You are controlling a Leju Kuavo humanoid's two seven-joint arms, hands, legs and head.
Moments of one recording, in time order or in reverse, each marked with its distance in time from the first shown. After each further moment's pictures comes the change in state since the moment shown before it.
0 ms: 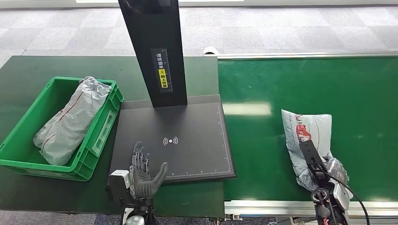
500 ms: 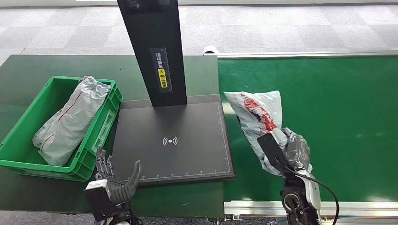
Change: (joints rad) left arm 0.132 -0.075 0.175 -0.222 -0.297 0.214 0.000; right arm 0.223 0.153 0.339 -0.686 -0.006 0.045 -0.109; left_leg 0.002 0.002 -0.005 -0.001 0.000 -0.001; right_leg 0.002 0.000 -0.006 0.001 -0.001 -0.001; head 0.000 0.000
